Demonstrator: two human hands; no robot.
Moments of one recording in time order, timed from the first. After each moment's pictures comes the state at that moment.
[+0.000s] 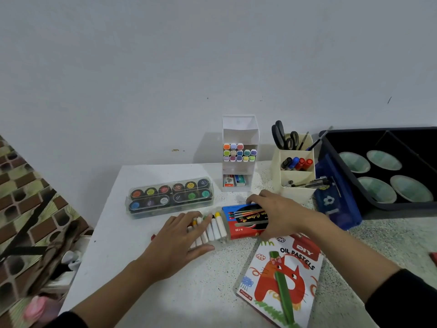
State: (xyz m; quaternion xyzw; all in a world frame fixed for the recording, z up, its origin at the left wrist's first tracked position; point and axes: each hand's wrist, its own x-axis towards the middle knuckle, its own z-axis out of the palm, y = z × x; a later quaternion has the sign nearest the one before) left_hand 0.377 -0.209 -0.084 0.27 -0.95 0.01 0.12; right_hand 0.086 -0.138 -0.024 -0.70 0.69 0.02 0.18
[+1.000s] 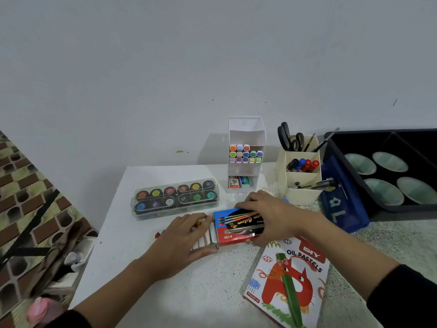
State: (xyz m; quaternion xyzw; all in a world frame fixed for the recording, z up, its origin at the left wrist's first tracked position) left_hand 0.382 -0.212 -0.068 0.28 -0.95 -0.12 0.01; right_hand 0.103 -0.152 -0.025 -0.77 0.61 -0.01 0.17
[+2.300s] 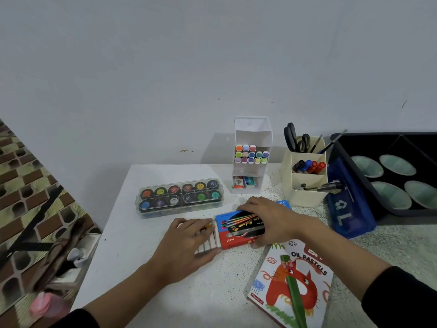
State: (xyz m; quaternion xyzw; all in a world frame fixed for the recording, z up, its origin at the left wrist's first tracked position) left_hand 0.386 -0.213 -0.105 0.28 -0.95 -0.02 0.13; right_hand 0.105 -0.161 -0.049 -0.76 0.62 0.00 0.18
